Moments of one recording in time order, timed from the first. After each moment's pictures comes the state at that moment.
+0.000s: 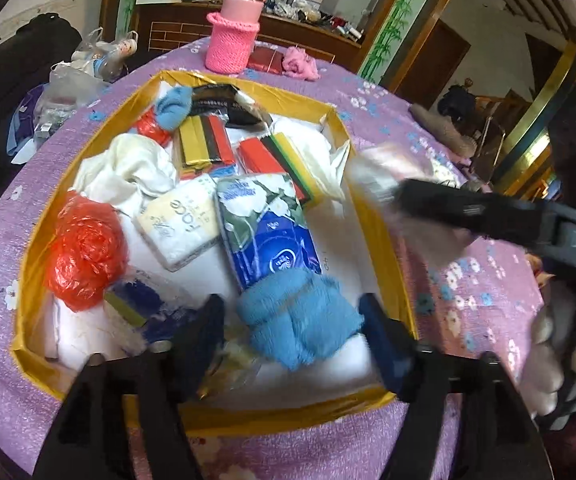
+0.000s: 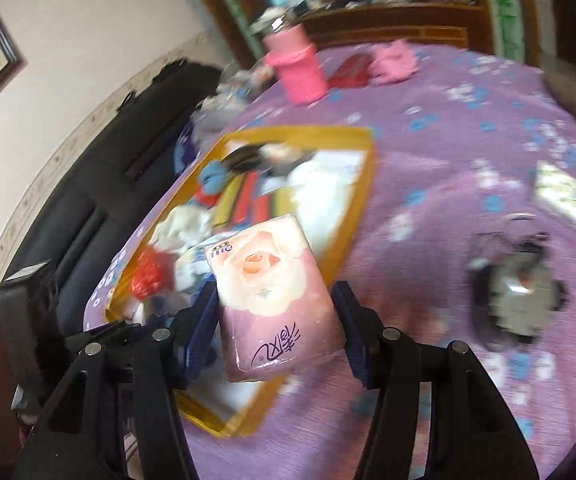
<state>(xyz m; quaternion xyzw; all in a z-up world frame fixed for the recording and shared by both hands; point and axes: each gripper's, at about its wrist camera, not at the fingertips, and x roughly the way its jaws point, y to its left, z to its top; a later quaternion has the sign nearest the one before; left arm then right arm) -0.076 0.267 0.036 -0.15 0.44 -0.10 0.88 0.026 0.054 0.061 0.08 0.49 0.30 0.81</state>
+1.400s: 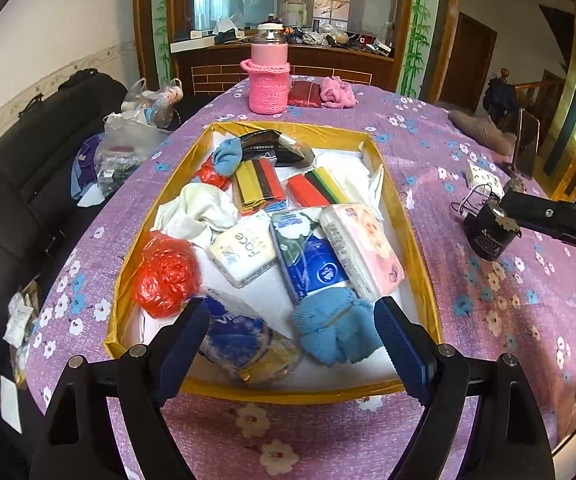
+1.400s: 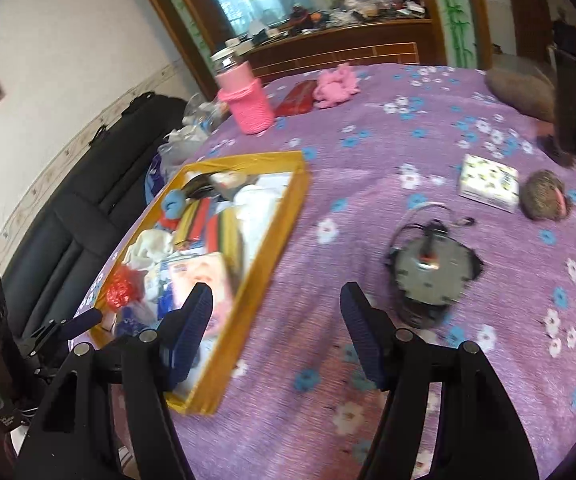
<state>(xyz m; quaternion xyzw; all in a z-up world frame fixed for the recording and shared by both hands) -0.097 0.240 0.068 -0.03 0.41 -0.01 0.91 0.006 -0.019 0.077 0.10 0.45 0.22 0.86</state>
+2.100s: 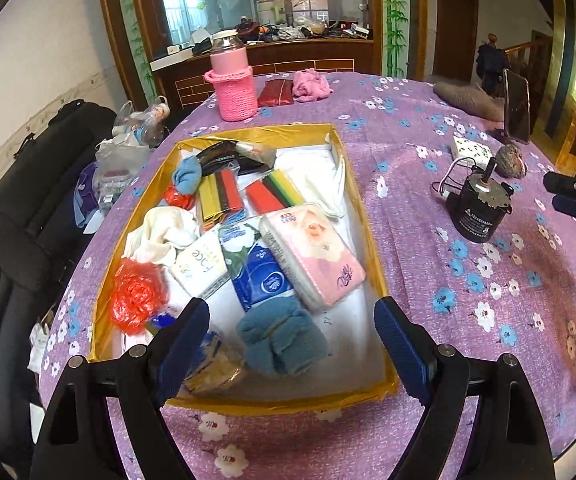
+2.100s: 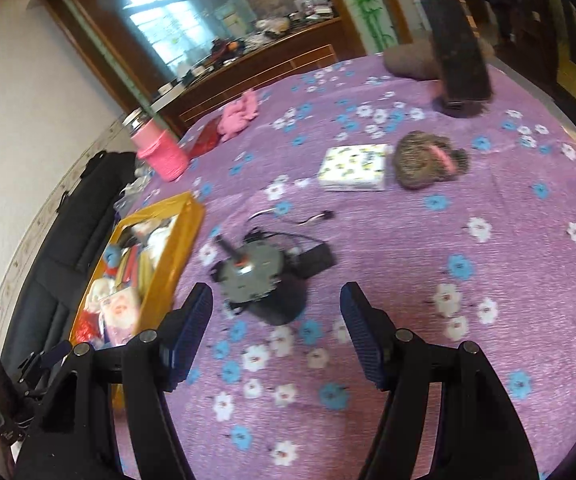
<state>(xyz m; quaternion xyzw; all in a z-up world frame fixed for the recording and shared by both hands) -0.087 0.190 0.075 0.05 0.42 -0.01 0.91 0.004 -0.150 0.063 0.19 0.44 0.13 0.87</state>
